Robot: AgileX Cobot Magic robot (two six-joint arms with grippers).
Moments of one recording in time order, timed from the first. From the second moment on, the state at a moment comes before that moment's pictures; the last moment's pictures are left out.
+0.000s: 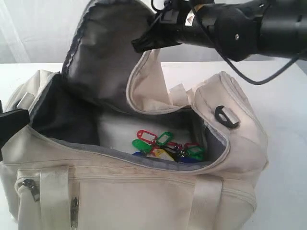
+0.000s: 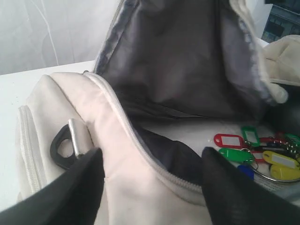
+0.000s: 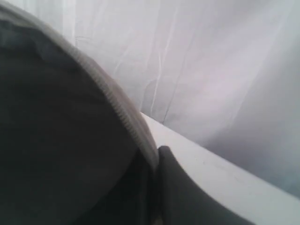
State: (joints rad) left arm -0.20 0.66 -0.34 1.66 -0.33 -1.67; right arm 0.67 1.69 -1.27 -0.04 -0.06 -0.14
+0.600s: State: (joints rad) left arm -0.20 0.66 -0.34 1.66 -0.33 -1.67; right arm 0.54 1.85 -1.32 -0.04 0.16 0.20
